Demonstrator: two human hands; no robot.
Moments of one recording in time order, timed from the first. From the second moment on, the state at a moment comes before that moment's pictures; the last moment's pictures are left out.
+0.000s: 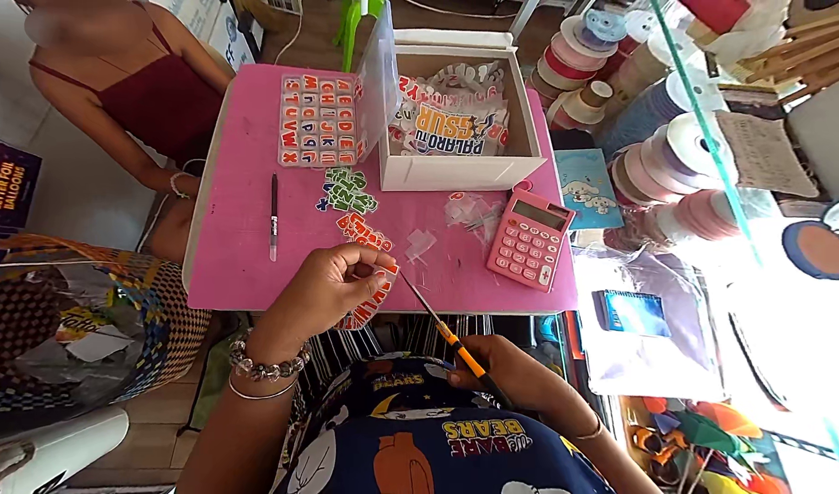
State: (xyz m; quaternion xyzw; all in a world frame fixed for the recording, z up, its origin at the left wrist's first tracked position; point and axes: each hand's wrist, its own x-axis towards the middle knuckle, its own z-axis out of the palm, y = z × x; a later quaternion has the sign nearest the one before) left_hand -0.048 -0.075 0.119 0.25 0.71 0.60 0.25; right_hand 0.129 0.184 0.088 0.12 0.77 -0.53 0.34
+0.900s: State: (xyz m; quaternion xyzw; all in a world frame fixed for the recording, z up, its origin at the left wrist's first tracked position) left_hand -0.054 -0.071 0.124 0.30 0.71 0.51 0.38; right_hand 0.127 0.175 0.094 0.13 0.75 -0.55 0.33
